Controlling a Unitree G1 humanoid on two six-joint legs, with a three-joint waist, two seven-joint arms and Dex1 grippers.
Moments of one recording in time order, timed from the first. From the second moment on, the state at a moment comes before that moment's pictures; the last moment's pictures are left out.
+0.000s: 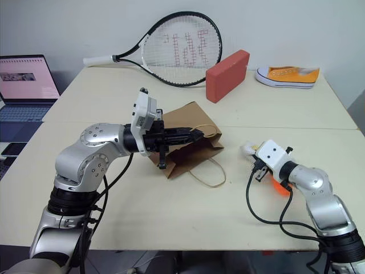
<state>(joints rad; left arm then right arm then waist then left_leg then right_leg) -0.67 0.53 -0.08 -0.18 -0.57 0.58 -1.04 -0.21 -0.70 0.02 -0.42 0.15 0.55 0.69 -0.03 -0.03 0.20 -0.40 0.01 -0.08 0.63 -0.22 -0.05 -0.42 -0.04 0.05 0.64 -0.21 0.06</state>
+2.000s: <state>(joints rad) -0.66 0.52 -0.08 -0.20 -0.59 0.60 -1.04 -0.35 -0.52 0.07 -0.51 0.36 0.81 0.64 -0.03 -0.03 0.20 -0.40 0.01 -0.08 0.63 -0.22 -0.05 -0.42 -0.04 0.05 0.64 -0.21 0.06</state>
